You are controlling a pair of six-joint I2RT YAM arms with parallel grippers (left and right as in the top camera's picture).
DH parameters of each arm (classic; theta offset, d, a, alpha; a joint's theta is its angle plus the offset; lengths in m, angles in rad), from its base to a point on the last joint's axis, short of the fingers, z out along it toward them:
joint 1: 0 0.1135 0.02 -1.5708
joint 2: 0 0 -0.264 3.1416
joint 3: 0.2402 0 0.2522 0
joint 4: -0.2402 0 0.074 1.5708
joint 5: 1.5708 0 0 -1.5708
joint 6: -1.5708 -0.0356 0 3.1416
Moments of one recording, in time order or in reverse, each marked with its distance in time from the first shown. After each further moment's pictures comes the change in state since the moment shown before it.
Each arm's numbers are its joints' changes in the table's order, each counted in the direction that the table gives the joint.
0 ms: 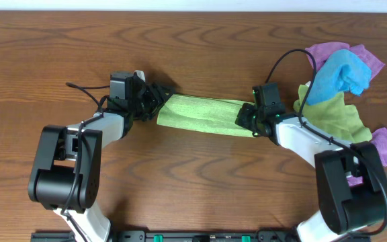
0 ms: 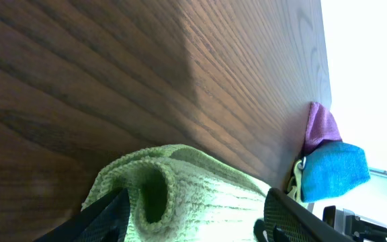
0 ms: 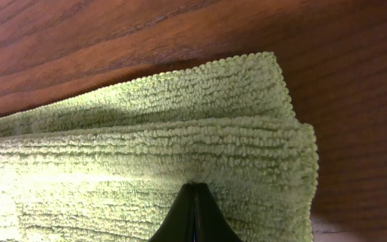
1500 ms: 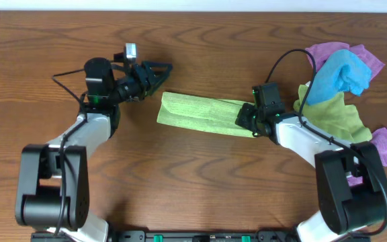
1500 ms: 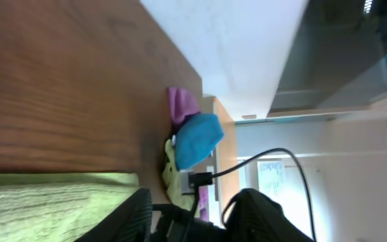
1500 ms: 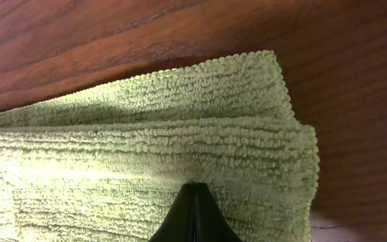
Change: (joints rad) left arm 0.082 -0.137 0.006 0.367 0.346 0.216; right arm 0.000 0.000 0.006 -0.020 0.005 0.000
